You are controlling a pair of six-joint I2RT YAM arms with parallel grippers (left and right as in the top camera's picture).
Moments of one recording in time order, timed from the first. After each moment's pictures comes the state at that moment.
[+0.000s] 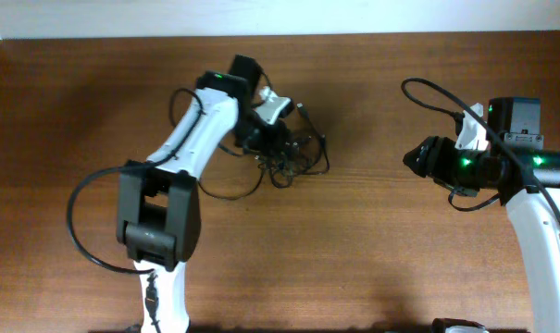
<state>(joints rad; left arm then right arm) -0.32 2.13 1.76 -1.09 0.53 0.11 -0.10 1.34 1.22 -1.02 -0.43 0.33</state>
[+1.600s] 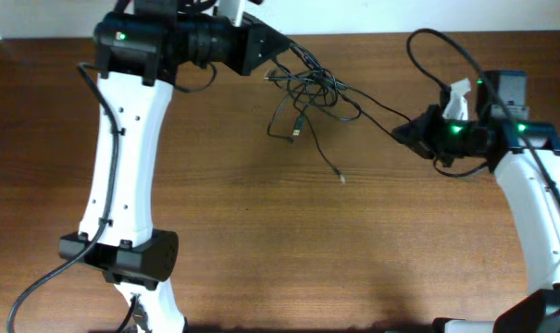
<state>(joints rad) -0.19 1.98 2.46 -1.22 0.81 0.10 -0.12 1.53 1.30 -0.86 -0.68 0.50</state>
